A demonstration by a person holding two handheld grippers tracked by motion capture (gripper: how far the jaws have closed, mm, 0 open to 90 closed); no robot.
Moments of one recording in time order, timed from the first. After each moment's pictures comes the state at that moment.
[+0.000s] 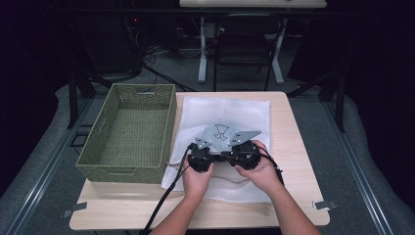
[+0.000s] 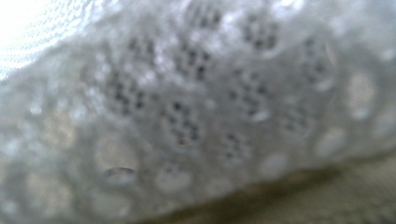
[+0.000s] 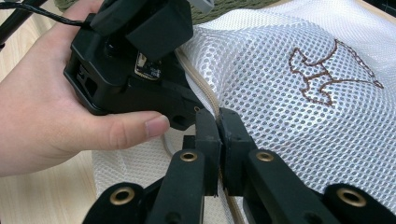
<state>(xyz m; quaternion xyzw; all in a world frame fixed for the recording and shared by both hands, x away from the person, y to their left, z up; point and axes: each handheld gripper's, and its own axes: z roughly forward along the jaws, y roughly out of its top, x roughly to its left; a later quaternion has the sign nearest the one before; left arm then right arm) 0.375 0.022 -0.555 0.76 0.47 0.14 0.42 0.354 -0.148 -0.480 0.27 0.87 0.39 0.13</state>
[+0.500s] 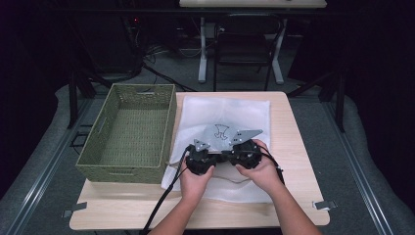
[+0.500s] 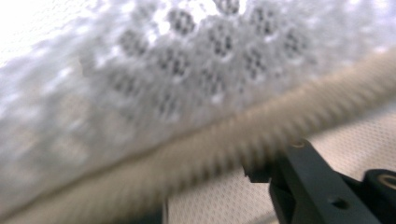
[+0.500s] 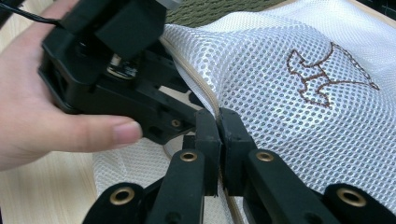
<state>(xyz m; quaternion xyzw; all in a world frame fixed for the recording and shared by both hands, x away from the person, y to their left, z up) 0.364 0.029 -0.549 0.76 0.47 0.13 0.42 0.356 -0.151 -0.479 0.27 0.86 0.40 0.13</state>
